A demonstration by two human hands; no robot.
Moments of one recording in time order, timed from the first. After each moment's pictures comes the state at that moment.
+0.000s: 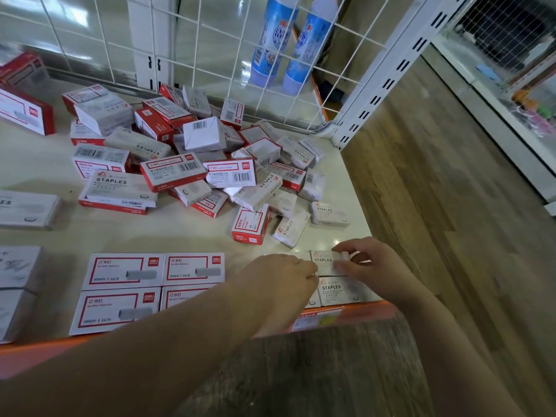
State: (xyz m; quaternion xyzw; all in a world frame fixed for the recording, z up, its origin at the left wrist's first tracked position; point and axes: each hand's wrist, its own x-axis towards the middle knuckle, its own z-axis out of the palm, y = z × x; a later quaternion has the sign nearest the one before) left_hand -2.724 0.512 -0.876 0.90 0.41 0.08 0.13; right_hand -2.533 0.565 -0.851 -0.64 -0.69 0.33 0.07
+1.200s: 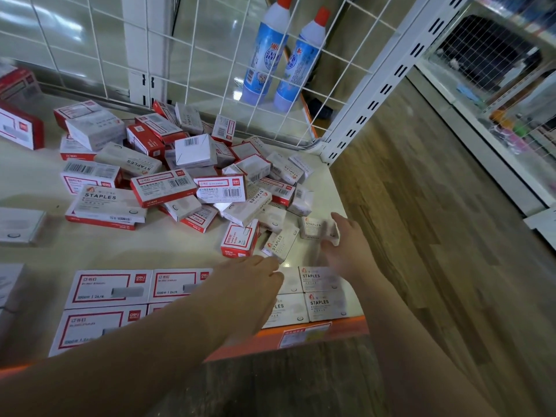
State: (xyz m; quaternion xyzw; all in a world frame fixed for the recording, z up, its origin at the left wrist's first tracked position) left_hand -2.746 0.512 -0.863 0.84 0.51 0.02 0.20; right_hand -2.564 0.607 -0.863 -0.69 -0.70 0.17 0.07
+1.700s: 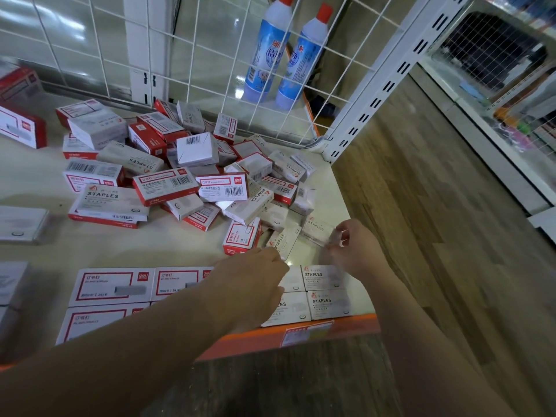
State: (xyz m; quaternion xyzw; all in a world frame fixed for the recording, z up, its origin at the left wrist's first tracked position) left_hand -2.748 0.515 -0.855 0.80 0.53 0.08 0.27; right_hand -2.556 0.607 -0.861 -0.72 -0.67 0.18 0.09
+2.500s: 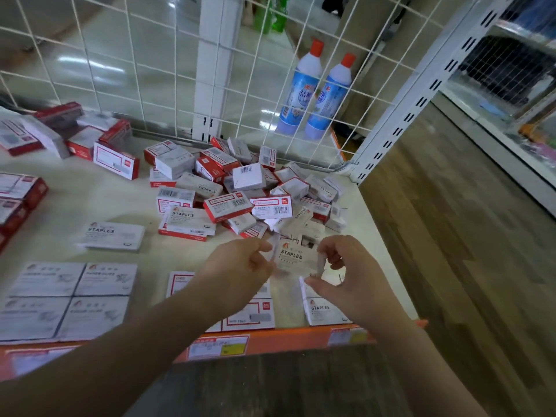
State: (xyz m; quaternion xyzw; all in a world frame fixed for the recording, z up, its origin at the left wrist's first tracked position) left_hand -2.822 0.482 -0.836 0.54 0.65 0.28 0.45; right_hand -2.640 0.514 -0.816 -0.55 -0.80 0.19 0.13
